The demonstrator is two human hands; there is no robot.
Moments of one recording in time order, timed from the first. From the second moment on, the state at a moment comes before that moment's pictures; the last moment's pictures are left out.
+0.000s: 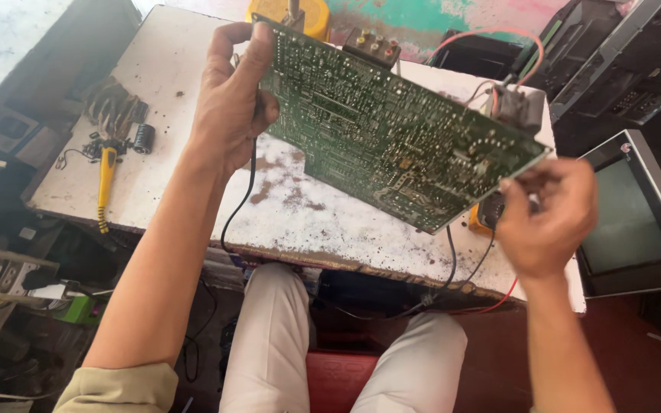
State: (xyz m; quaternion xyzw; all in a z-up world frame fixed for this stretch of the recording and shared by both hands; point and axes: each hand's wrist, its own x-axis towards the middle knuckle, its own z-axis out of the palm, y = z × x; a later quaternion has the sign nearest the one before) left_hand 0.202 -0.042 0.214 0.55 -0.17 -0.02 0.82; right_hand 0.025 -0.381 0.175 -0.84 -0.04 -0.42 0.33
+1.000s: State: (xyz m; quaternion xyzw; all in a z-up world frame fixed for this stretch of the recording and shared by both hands) left_hand 0.184 -0.050 0.190 0.51 -0.08 0.04 0.86; right_hand 0.055 -0.385 0.179 -0.83 -0.05 -0.47 0.28
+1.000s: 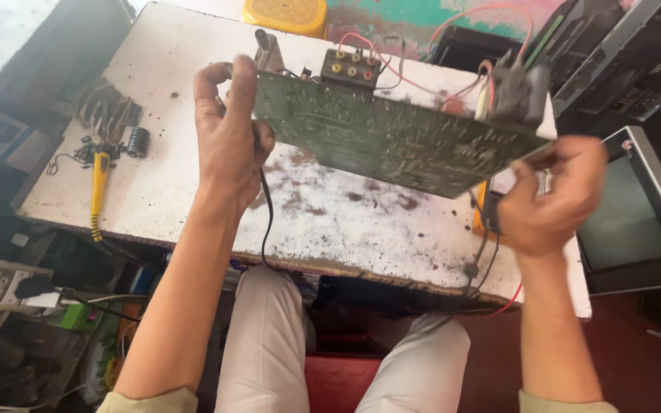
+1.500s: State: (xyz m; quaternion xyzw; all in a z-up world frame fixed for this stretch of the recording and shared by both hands) left_hand 0.110 -0.023 0.083 0.57 -0.13 0.07 0.81; right_hand 0.004 -0.376 0.087 -0.87 0.03 -0.44 0.19
